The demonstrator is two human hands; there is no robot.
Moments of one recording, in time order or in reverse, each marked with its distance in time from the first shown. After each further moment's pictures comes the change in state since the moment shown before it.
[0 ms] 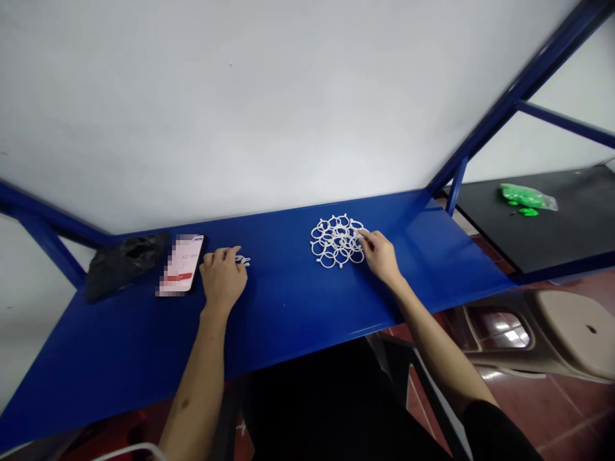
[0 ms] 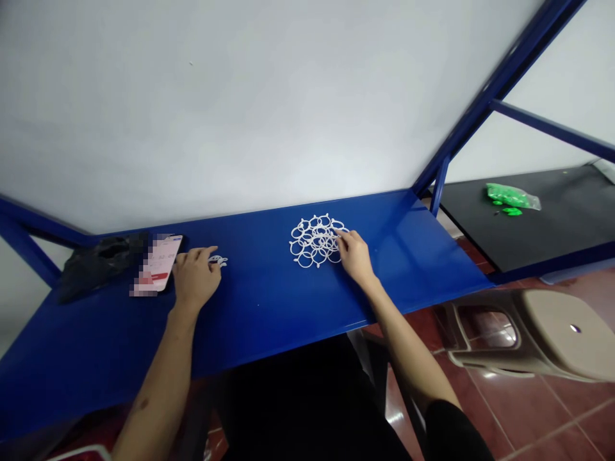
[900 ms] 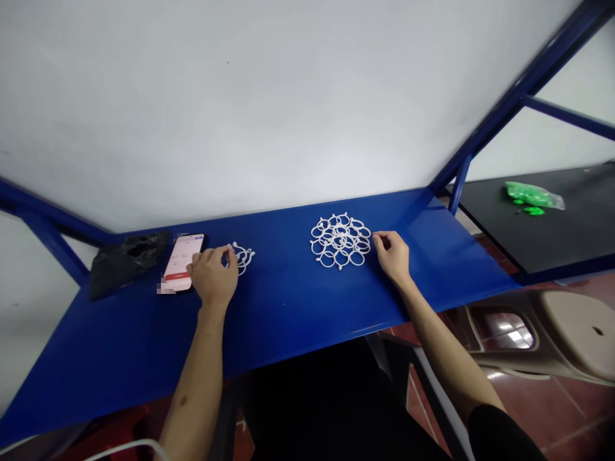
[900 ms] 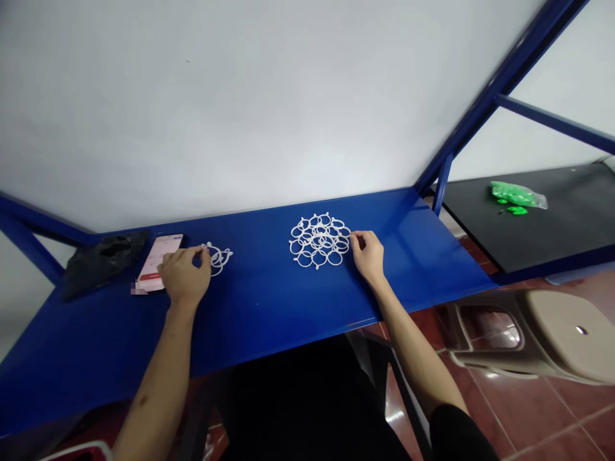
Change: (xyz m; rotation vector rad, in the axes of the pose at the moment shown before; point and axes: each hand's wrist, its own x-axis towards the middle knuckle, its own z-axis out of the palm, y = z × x) left_hand 0.006 0.000 -0.008 -0.057 0.159 -0.163; right_hand -0.004 0.023 -0.015 0.010 0.171 0.166
